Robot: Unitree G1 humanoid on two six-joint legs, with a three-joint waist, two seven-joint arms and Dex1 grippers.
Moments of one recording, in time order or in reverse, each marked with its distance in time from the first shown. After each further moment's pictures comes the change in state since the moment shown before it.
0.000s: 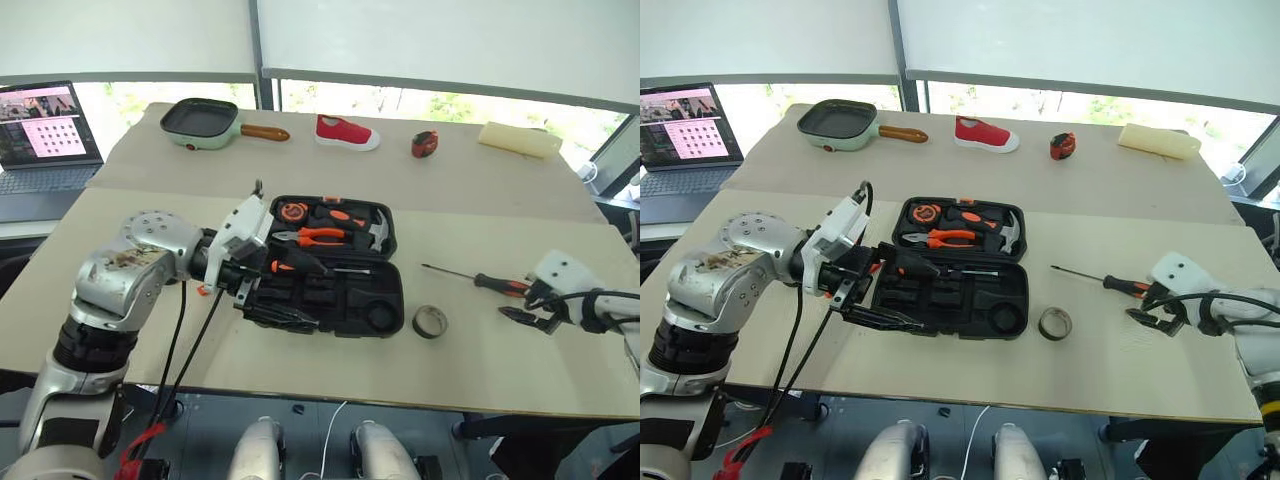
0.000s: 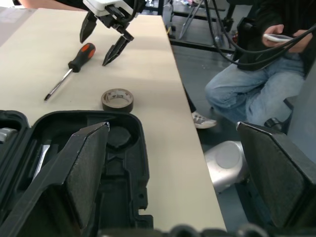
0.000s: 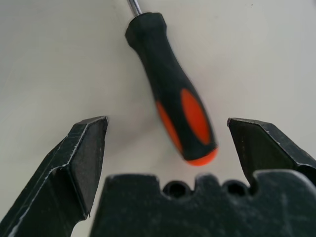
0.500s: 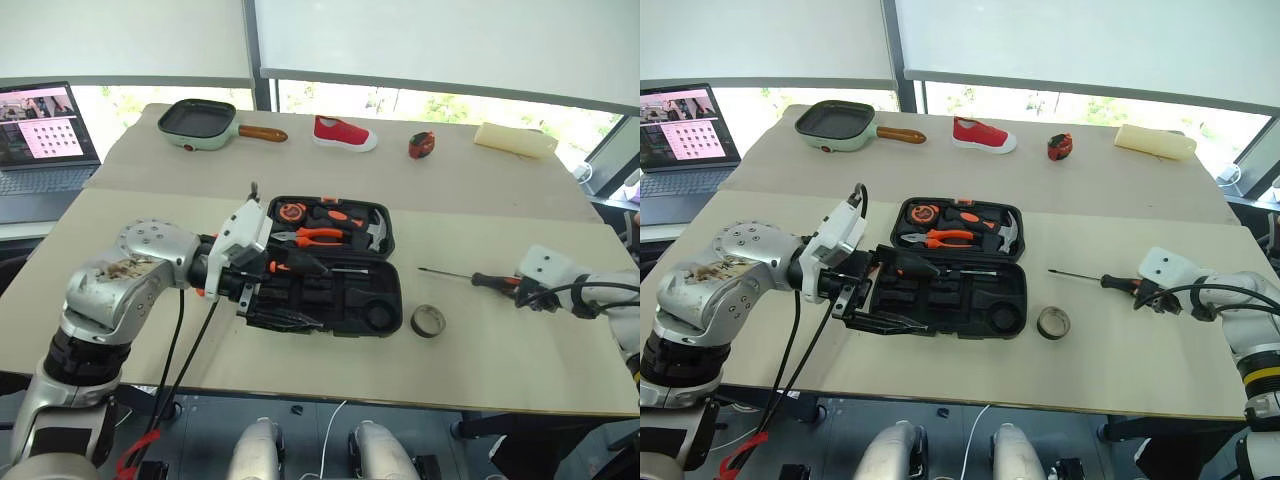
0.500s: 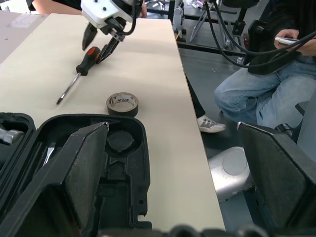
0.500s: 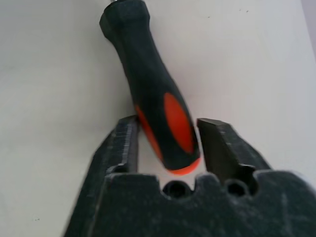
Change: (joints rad) left arm 0.024 0.021 0.004 -0.005 -0.025 -0.010 0.072; right arm -0.105 0.043 0.039 0.209 -0.082 -0.146 0.001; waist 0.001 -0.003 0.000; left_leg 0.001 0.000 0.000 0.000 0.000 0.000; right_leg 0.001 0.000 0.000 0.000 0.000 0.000
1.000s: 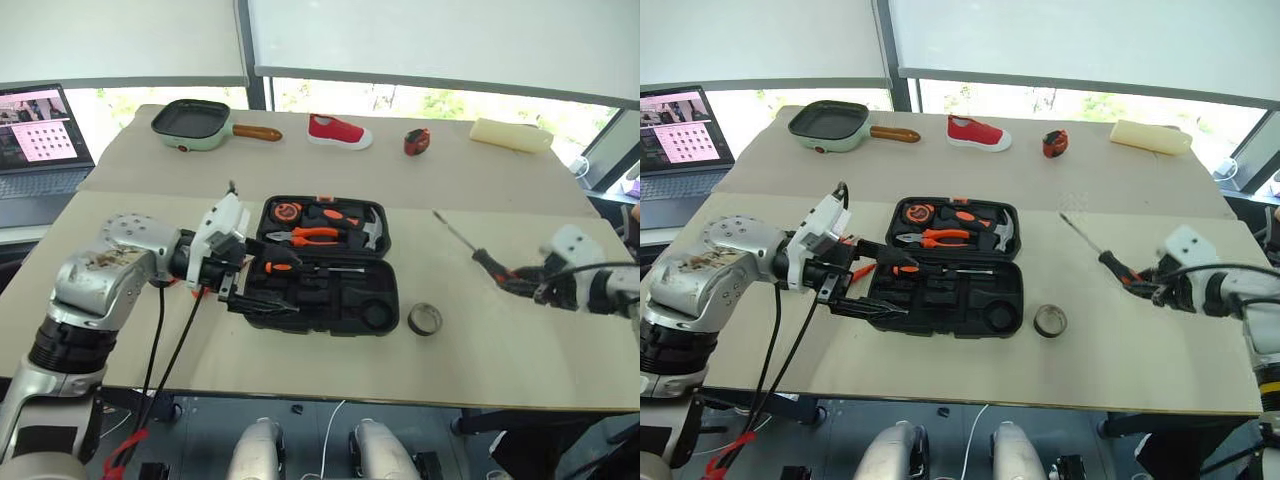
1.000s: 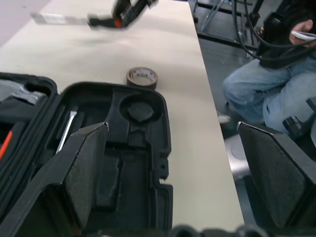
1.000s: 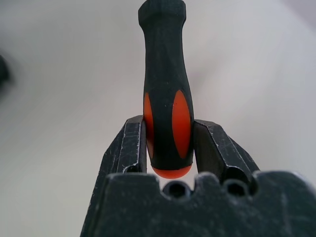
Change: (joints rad) left arm 0.007 0.120 0.010 0.143 0.035 -0.063 -0.091; right arm 0.030 -0.020 -0.227 -0.465 0.394 0.554 0.209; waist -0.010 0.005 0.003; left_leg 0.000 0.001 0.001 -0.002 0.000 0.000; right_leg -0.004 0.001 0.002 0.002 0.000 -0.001
